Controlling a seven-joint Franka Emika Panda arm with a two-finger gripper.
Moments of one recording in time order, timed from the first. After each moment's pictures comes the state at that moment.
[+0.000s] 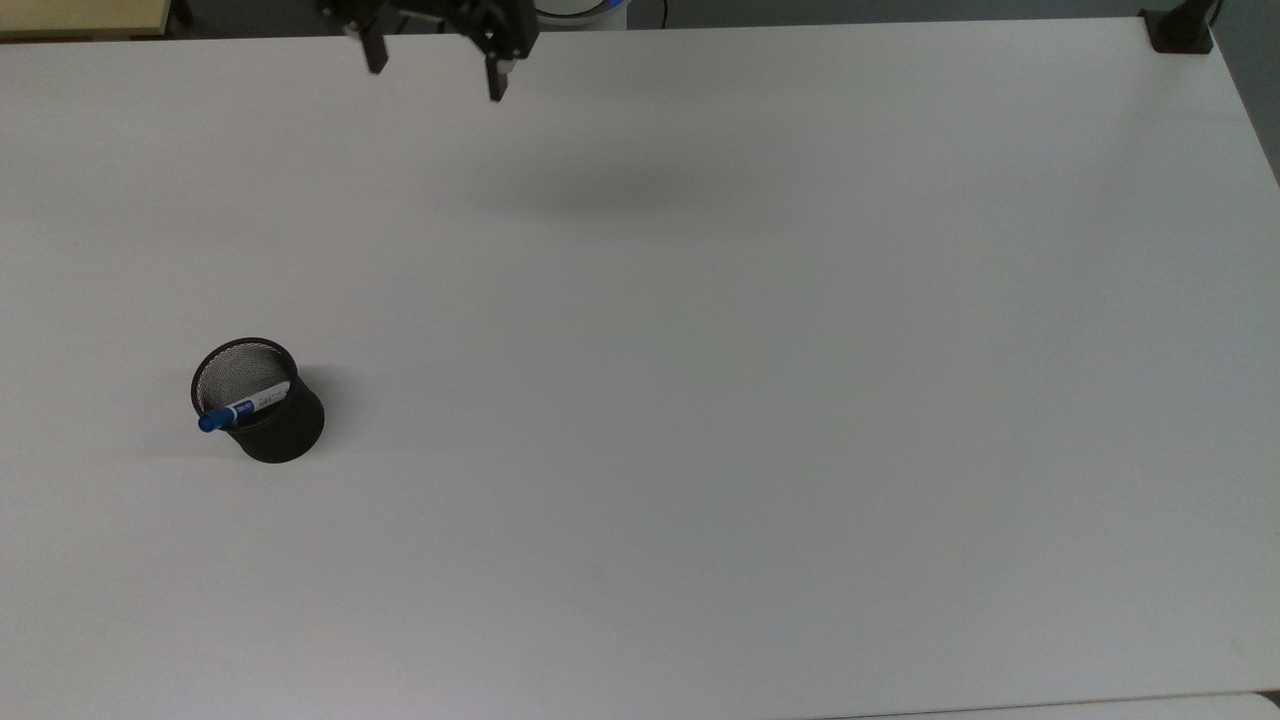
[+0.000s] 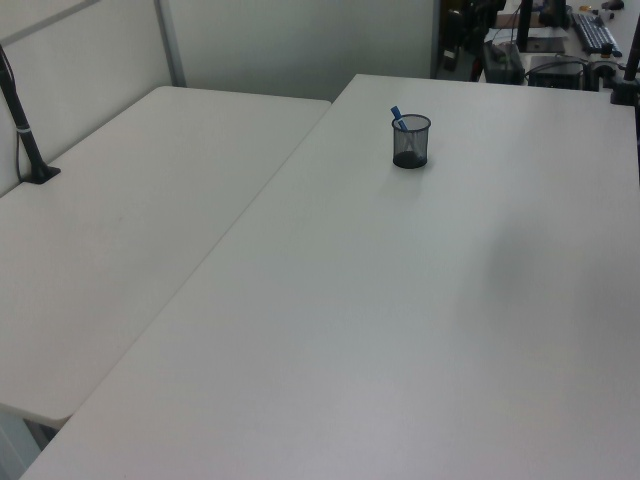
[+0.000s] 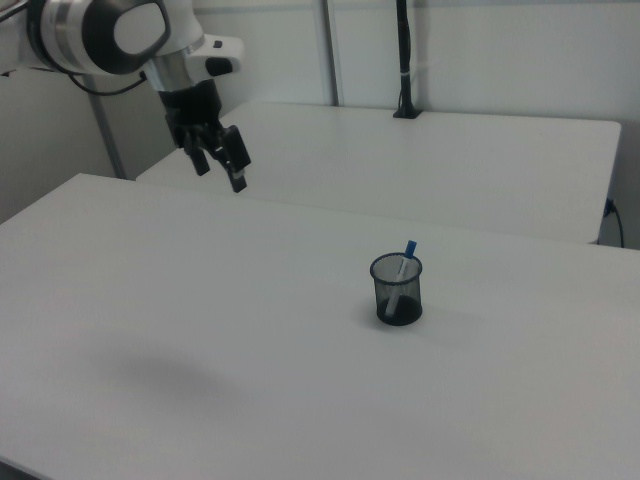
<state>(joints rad) -0.05 -0.02 0.01 -1.66 -0.03 1.79 0.21</state>
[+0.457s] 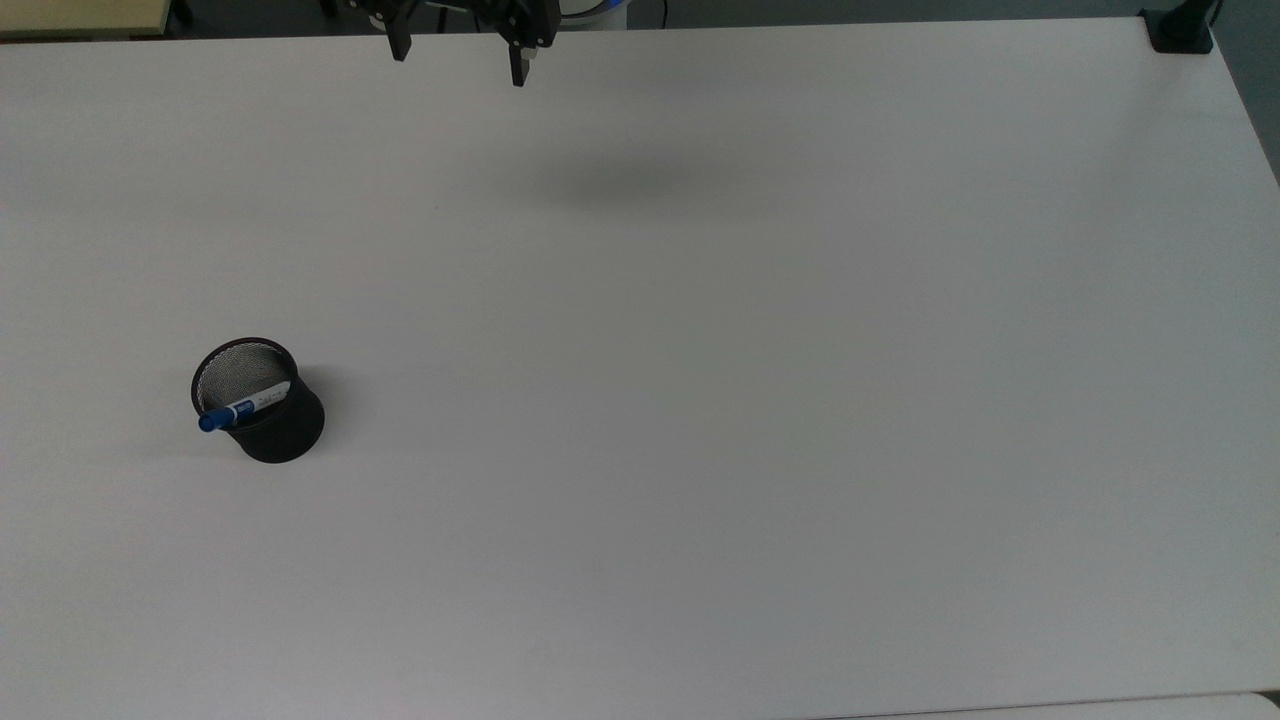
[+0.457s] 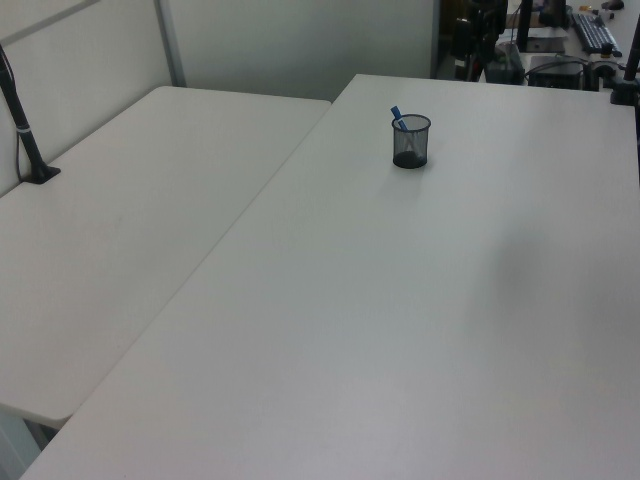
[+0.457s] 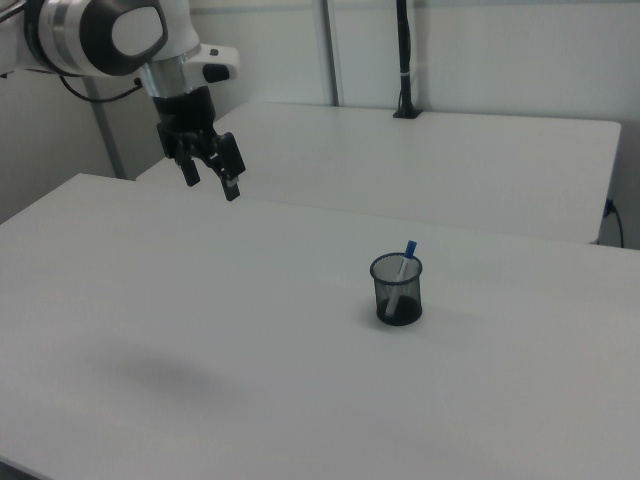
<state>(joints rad) 0.01 -0.02 -0.03 -1.66 -0.03 1.73 0.17</state>
